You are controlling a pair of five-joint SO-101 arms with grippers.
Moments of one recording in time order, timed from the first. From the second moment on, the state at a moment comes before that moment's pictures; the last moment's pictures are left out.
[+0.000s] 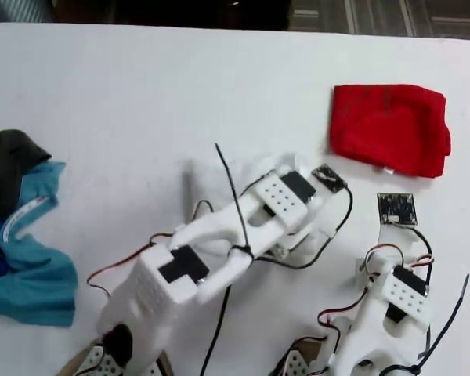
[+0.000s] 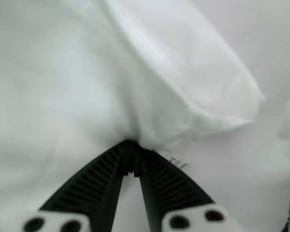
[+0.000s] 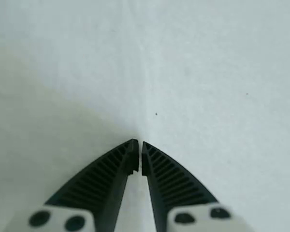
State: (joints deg) left arm 41.9 32.6 -12.7 83.4 5.2; right arm 31.6 -44.6 79.7 41.2 33.7
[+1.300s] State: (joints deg) left arm 5.3 35.3 -12.6 63.0 0.6; right arm -9.3 -5.9 18.8 62.1 14.8
